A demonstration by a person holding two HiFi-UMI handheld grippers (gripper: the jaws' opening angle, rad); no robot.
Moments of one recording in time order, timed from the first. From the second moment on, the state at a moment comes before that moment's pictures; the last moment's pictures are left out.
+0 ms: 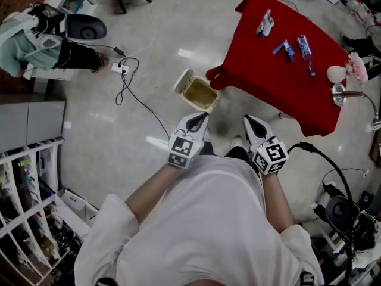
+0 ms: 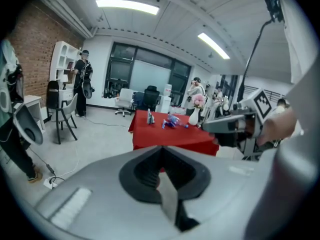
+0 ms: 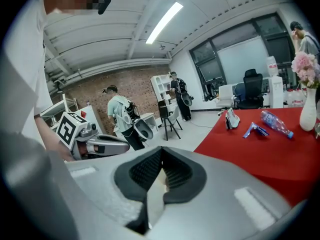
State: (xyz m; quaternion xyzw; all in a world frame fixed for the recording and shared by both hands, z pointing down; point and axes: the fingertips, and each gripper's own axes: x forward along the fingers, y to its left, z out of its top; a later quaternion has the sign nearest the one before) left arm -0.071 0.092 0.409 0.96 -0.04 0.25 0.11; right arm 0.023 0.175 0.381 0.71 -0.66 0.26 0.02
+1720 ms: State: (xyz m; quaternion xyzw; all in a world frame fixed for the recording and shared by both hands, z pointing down) left arm -0.030 0.021 0.429 0.86 -0.38 0.25 0.22; right arm 0.427 -0.056 0.527 0.79 -0.47 0.36 0.15
